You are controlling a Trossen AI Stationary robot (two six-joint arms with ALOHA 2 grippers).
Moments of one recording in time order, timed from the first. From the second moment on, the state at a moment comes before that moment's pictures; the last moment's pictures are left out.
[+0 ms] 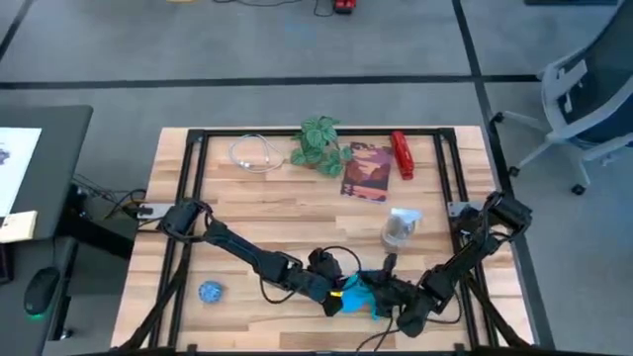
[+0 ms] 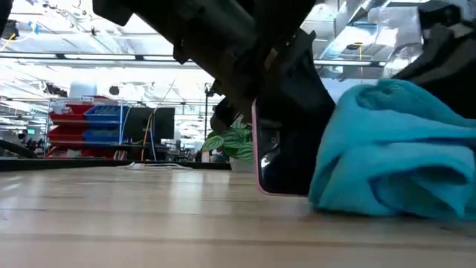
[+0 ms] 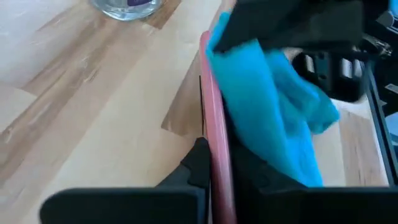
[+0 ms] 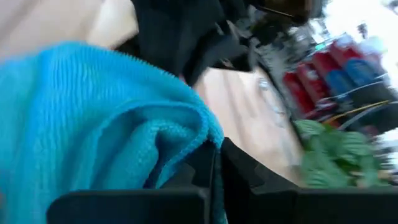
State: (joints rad) left arm -0.46 2.08 1.33 0.09 -0.42 -0.69; right arm 0.85 1.82 0.79 0.14 1.21 0.03
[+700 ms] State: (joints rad) left arm -0.49 2.08 1.34 0.13 -0.67 -0.92; right arm 1.04 1.71 0.79 -0.03 1.21 0.30
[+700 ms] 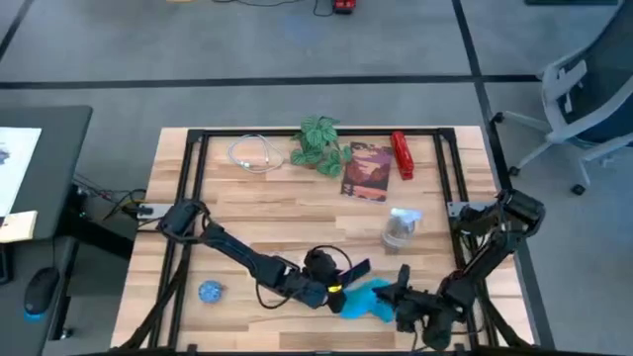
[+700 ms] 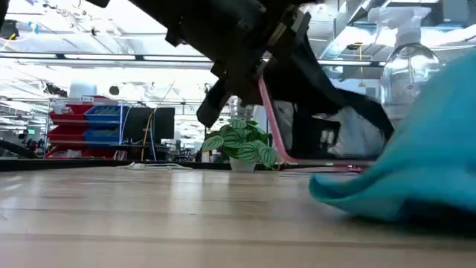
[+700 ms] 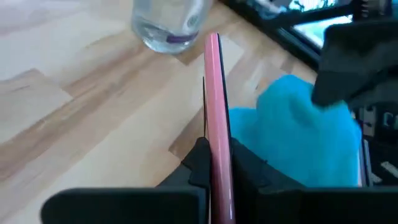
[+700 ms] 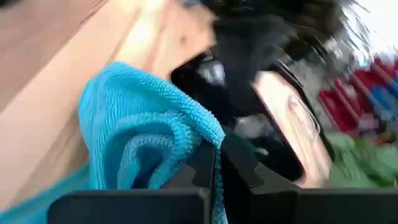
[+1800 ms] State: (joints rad) left arm -0.56 2.08 1.33 0.41 -0.88 -0.83; right arm 0.88 1.82 0.95 -0.07 1.37 -0.09
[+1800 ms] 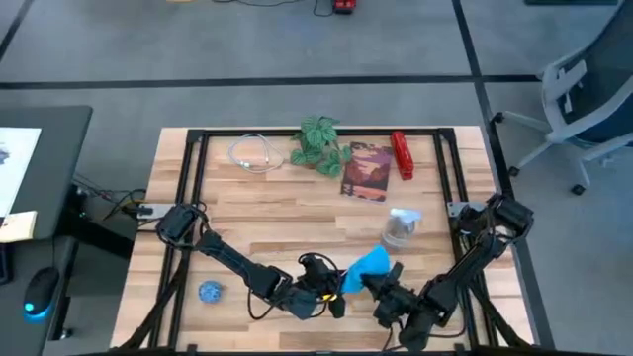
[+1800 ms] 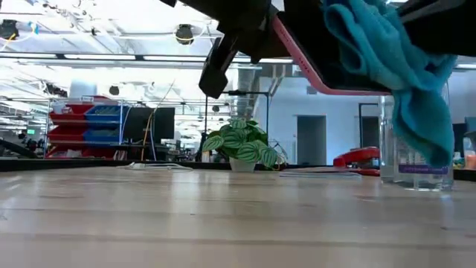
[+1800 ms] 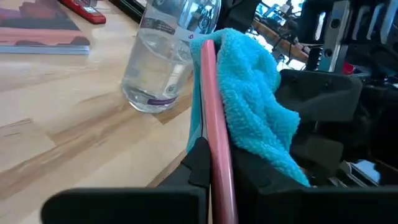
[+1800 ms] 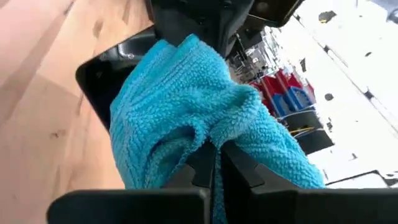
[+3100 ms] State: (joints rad) left arm -0.61 2.00 1.34 -0.01 -0.98 -1.13; right arm 1.09 1.78 0.94 -0.54 1.04 0.61
